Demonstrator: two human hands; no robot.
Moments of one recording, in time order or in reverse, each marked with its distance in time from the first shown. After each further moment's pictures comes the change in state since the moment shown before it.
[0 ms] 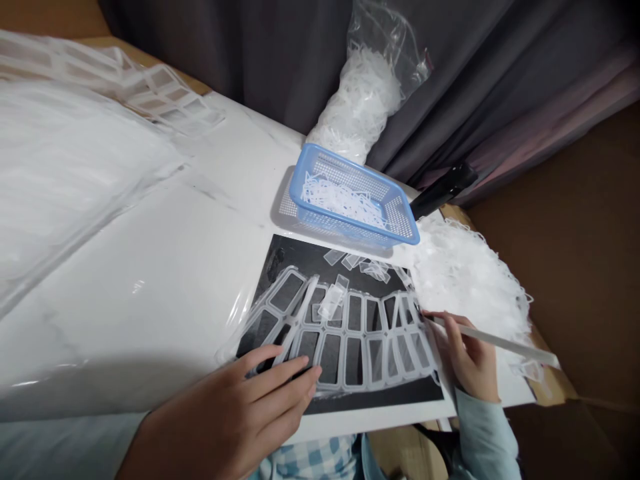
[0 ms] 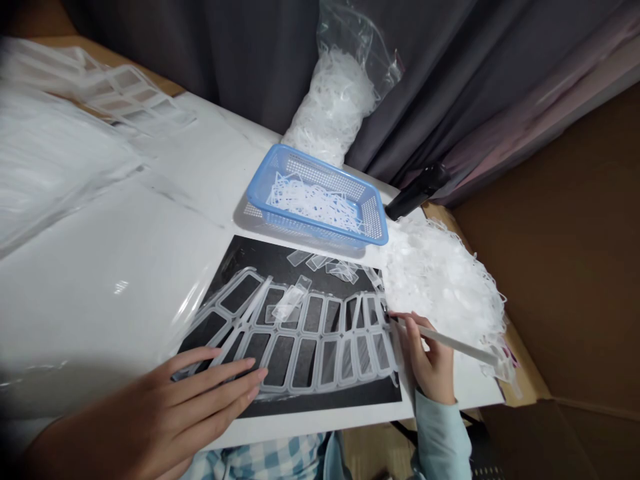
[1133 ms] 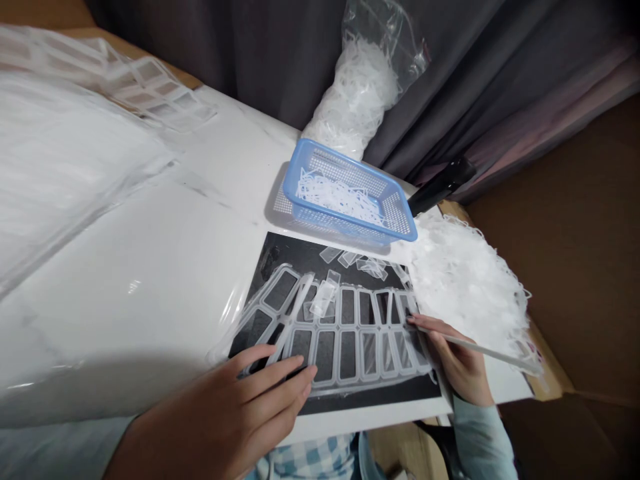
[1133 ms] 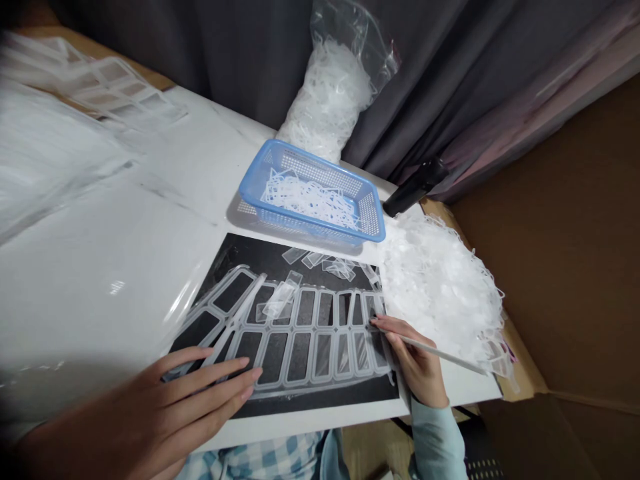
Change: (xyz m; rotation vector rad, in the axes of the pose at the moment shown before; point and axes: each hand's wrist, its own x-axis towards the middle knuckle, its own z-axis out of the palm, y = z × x) left_hand 0.001 0.002 0.004 -0.031 -0.013 -0.013; right_hand -0.003 -0.007 0.002 0.077 -0.224 -0.203
